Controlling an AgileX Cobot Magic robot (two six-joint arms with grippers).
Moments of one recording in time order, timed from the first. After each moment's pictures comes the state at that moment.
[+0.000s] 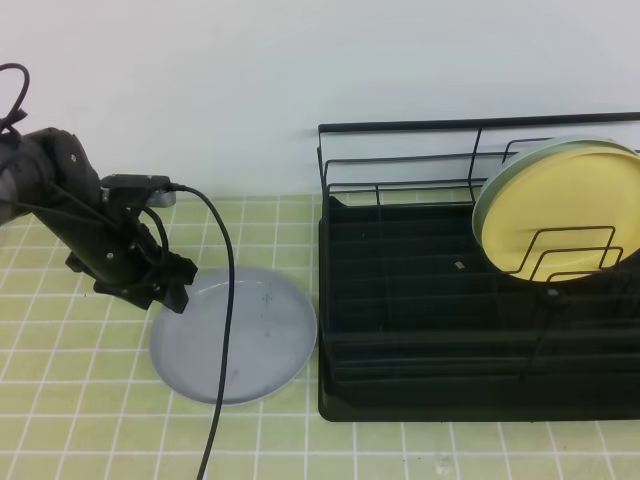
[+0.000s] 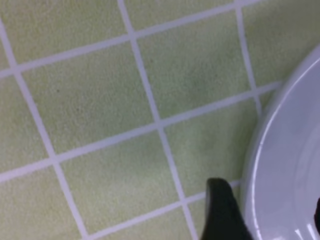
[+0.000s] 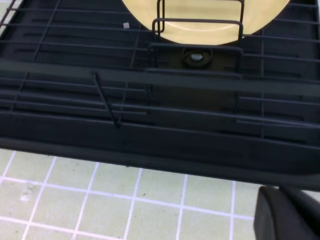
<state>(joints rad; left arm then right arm) -0.10 2.03 -1.51 -0.31 0.88 0.34 -0.01 0.61 -0.38 0.36 0.49 -0.38</state>
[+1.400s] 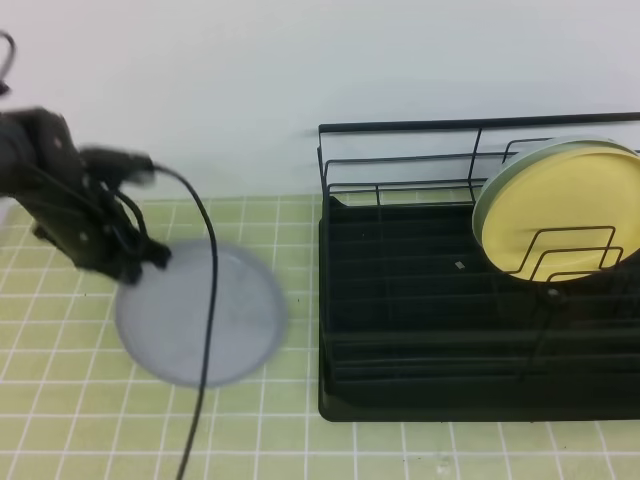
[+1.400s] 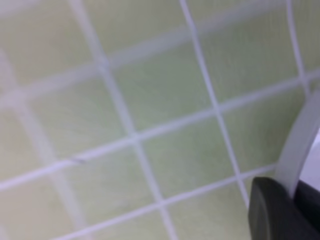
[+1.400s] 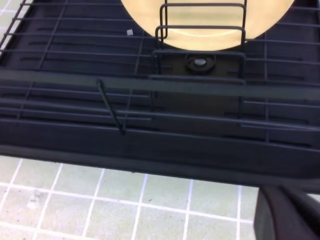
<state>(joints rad) -0.09 2.00 -1.51 -0.19 0.87 0.31 -0.01 0.61 -0.38 0.39 0.48 -0.38</state>
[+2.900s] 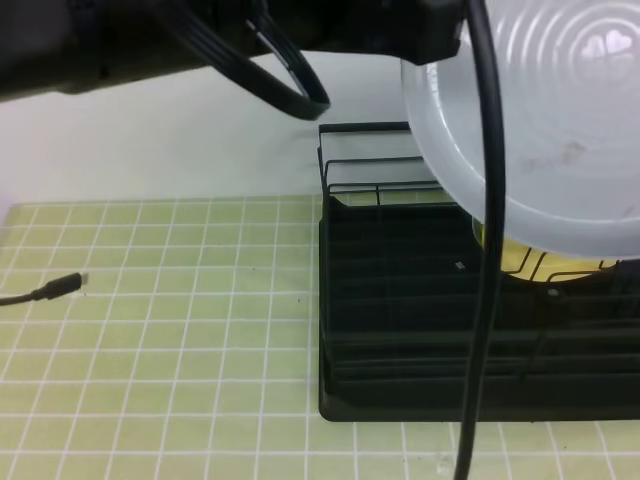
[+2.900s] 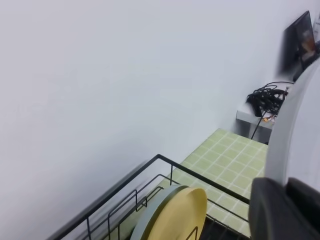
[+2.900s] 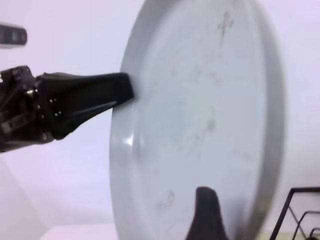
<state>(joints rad) -0.70 1.30 -1.51 -0.57 0.38 0.48 -0.01 0.63 -0.58 1.73 0.63 -1.20</state>
